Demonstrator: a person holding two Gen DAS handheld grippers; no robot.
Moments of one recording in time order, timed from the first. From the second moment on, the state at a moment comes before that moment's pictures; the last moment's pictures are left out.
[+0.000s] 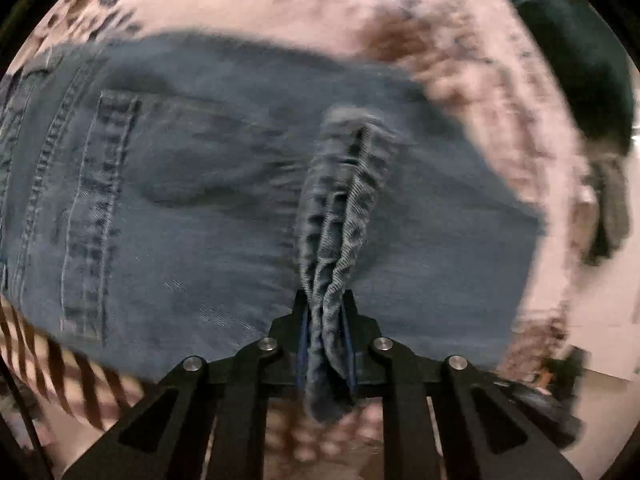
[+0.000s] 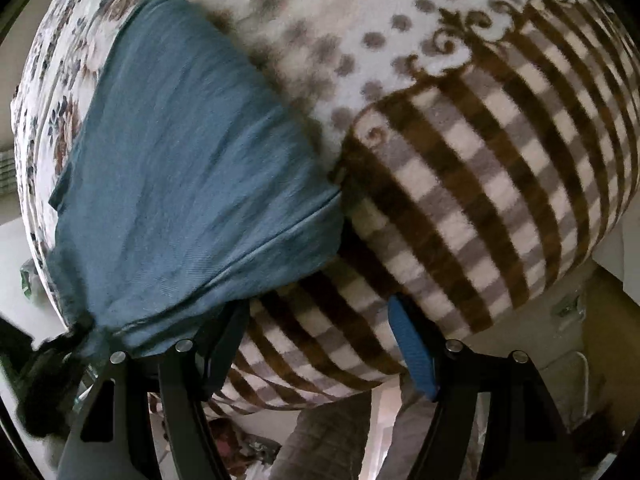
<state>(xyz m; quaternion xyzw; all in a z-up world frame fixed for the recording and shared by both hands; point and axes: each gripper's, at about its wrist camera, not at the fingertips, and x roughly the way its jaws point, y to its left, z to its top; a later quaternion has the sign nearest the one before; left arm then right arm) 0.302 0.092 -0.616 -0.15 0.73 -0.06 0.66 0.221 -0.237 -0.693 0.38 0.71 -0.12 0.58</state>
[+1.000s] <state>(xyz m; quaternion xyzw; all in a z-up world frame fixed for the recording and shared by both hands) 0.272 0.031 -0.623 0.02 0.69 -0.18 0.70 0.274 -0.152 -0.670 0.18 0.77 0.04 0.61</state>
